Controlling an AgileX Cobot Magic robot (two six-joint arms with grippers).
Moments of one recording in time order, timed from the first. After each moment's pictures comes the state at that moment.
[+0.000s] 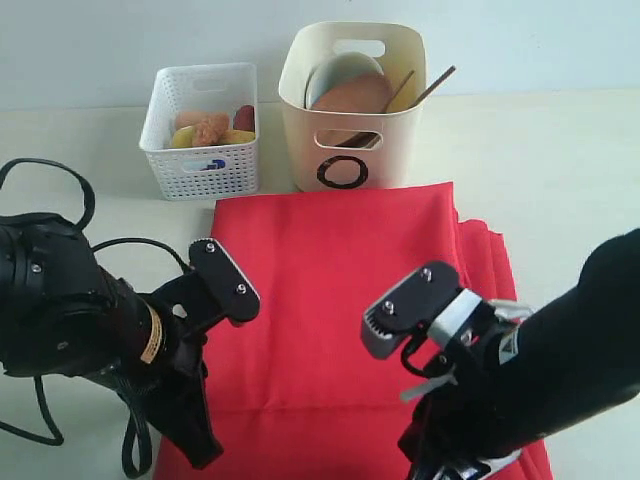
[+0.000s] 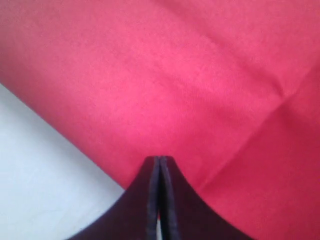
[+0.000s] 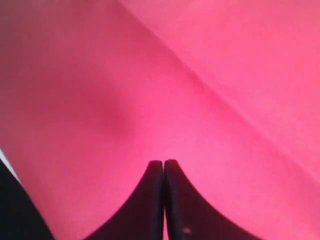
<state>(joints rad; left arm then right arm) -0.86 1.69 -0.67 0.25 0.39 -0.08 0.64 1.47 -0.51 0.59 0.45 -0.54</state>
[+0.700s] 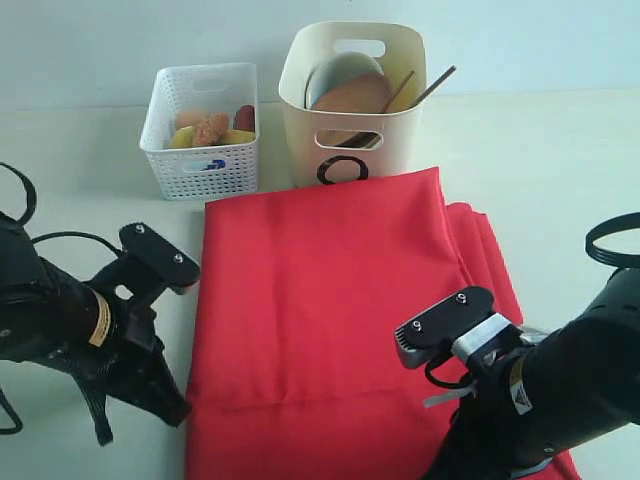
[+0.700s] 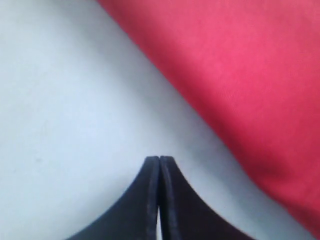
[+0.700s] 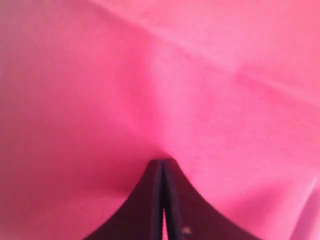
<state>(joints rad) -0.71 1.66 -0.60 0.34 0.31 -0.27 0.65 1.57 -0.45 0.05 0.36 0.13</state>
